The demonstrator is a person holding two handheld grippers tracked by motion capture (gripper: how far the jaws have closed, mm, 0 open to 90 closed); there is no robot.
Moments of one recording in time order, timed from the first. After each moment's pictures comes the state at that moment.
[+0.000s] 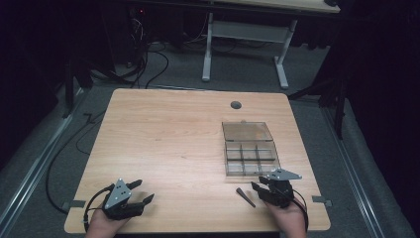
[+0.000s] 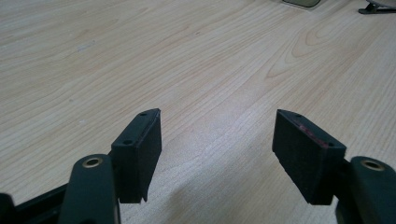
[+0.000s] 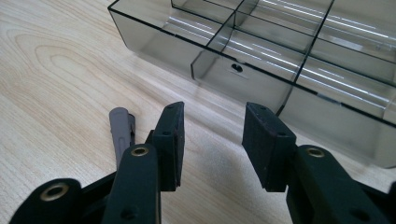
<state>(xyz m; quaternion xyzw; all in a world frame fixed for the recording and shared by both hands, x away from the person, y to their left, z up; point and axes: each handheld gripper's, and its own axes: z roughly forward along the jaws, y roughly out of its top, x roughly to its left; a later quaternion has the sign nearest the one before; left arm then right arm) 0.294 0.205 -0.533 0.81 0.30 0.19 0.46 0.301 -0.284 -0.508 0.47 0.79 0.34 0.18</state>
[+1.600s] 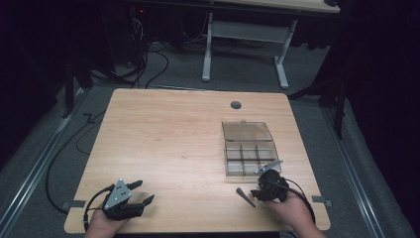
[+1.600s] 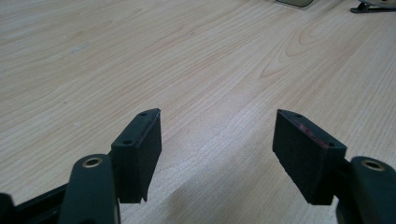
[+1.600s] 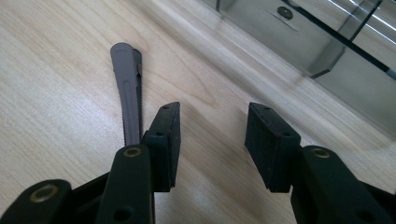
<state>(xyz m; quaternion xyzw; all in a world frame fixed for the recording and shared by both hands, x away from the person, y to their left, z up) 0.293 0.205 -0.533 0.82 0.29 0.19 0.46 0.325 -0.267 -0.495 0.46 0.87 0.17 0.08</state>
